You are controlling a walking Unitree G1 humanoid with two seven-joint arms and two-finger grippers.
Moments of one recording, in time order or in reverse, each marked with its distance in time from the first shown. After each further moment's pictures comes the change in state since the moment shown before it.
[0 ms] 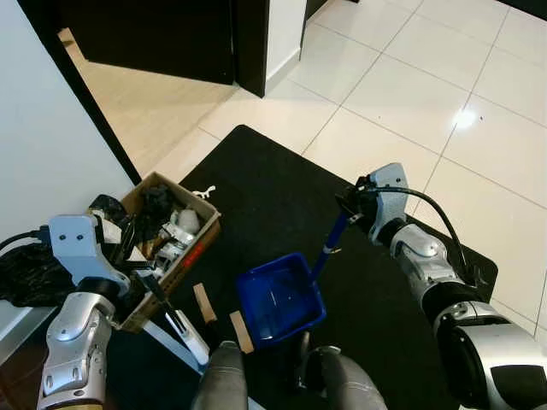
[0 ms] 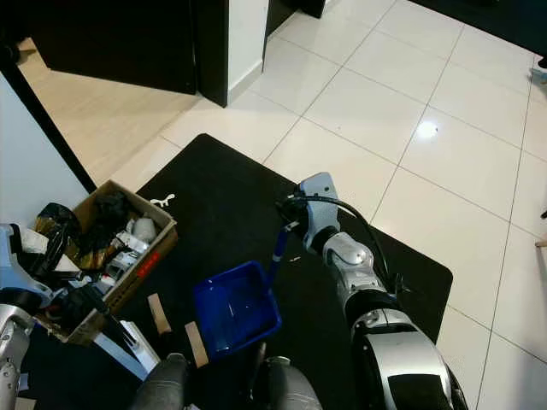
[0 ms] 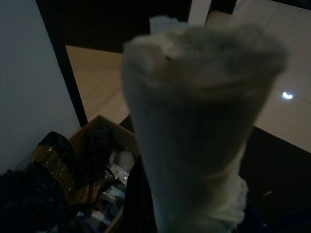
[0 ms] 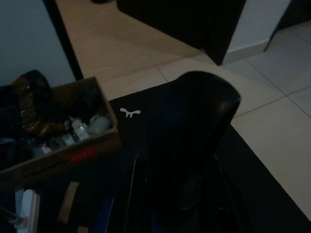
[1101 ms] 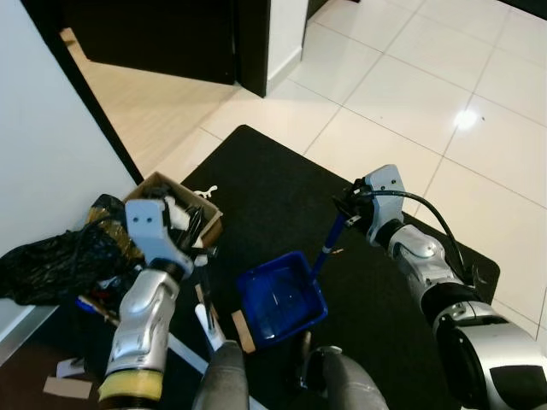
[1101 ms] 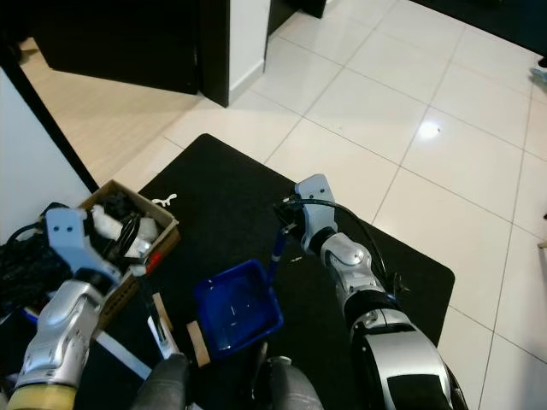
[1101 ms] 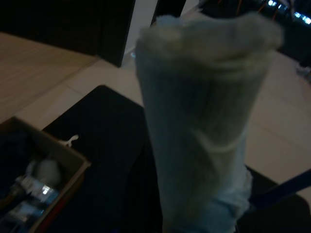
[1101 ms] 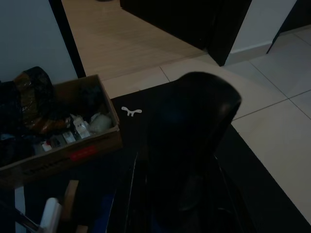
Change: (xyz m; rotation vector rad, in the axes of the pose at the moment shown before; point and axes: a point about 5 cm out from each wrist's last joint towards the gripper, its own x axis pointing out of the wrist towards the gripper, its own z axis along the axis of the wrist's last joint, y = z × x) left arm 0.044 -0.086 -0.004 -0.220 -0.021 -0.214; right arm 0.002 0.004 -0.001 -0.010 0.007 -0.002
